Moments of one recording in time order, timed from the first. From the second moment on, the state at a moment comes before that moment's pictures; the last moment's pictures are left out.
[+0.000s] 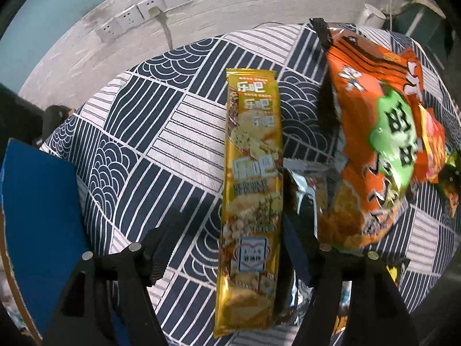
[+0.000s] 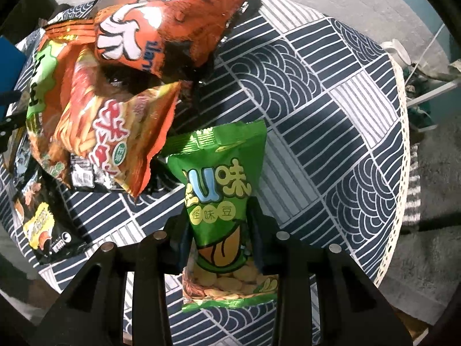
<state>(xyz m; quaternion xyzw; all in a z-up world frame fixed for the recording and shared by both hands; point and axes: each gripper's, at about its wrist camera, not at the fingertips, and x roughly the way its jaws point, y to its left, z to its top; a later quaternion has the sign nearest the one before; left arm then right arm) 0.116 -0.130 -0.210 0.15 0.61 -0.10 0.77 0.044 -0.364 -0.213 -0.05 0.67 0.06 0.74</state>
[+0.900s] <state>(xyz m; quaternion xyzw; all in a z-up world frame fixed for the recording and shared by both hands) 0.105 -0.129 -0.182 0.15 0.57 -0.11 0.80 0.039 -0.394 -0.165 -0.07 0.63 0.04 0.77</state>
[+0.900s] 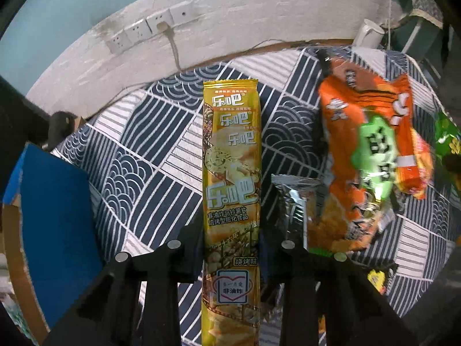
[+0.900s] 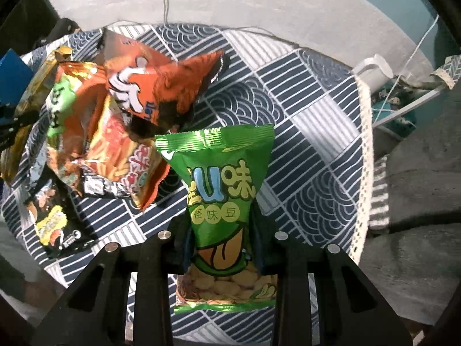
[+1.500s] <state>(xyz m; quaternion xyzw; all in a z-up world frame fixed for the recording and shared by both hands) 0.051 -0.115 -0.105 0.14 0.53 -0.13 0.83 0.024 -0.349 -0.087 -0.08 0.57 0.08 0.81</state>
